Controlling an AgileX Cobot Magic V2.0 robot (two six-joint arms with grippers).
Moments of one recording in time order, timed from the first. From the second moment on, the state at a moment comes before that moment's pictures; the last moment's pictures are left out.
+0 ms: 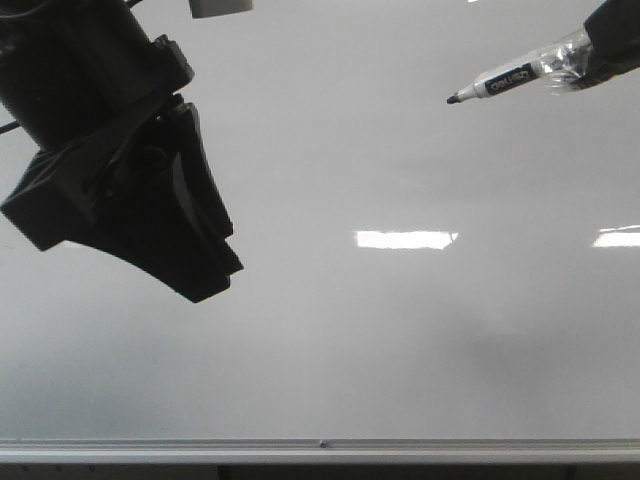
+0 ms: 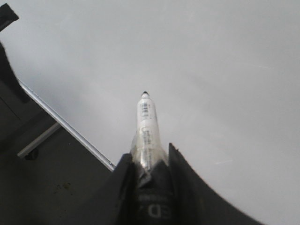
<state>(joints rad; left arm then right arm) -0.60 1.49 -1.02 -0.47 0.82 1.11 0.08 0.96 -0.72 0.90 0.64 -1.07</state>
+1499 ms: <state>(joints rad) -0.60 1.49 -1.02 -0.47 0.81 1.11 0.08 1.38 -1.03 1.01 0.42 -1.06</state>
